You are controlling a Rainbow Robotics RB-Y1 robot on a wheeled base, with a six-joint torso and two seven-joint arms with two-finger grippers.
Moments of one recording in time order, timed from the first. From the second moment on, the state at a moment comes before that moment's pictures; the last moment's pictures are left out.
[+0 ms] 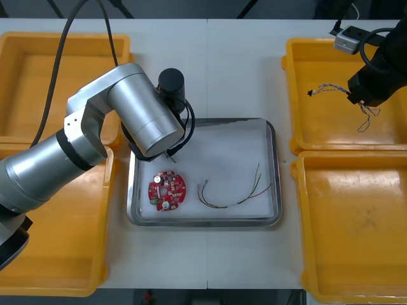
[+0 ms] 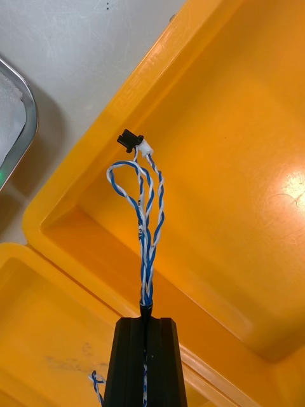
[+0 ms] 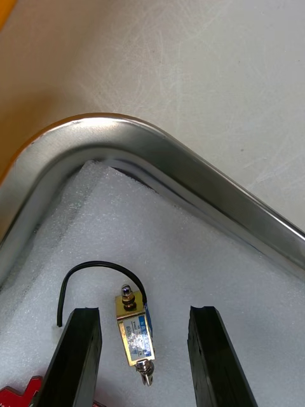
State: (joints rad) right arm -0.85 -0.76 0.05 -1.57 -0.87 1.91 1.92; left arm -0.82 0.51 -0.73 -1.69 0.45 1.59 0.04
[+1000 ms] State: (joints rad) right arm -0.85 -0.76 0.09 -1.70 -1.03 1.89 1.90; left arm -0.95 0.89 -0.31 -1.81 1.04 1.87 -0.53
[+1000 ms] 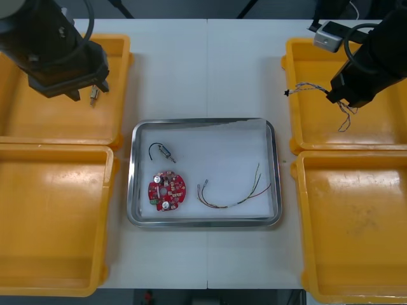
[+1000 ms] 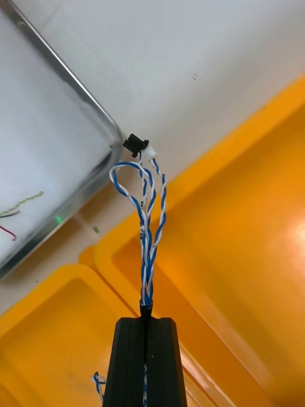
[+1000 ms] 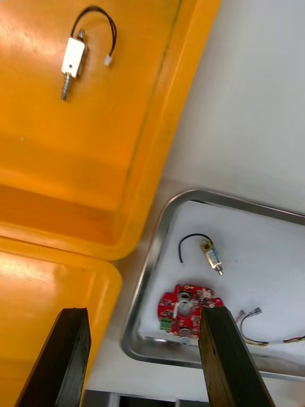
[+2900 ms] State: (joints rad) right arm -0.99 -0.53 0.79 -1.52 -0.86 1.42 2.09; left arm -0.98 0.98 -0.66 -1.20 1.00 1.02 -1.15
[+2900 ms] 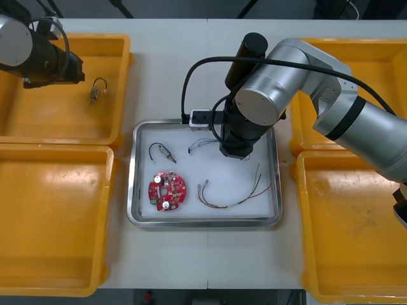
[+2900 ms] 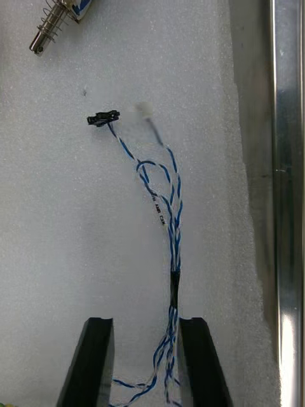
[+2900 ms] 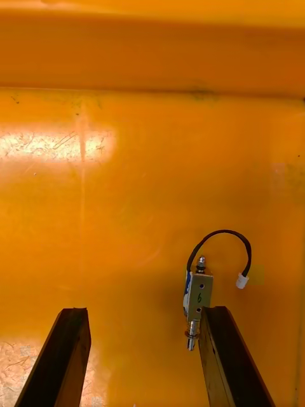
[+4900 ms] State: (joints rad) right arm -0.62 -0.86 0.10 -2.02 -0.95 1.91 1.11; left arm -0.98 0.88 -0.82 -1.10 0.92 0.84 -1.15
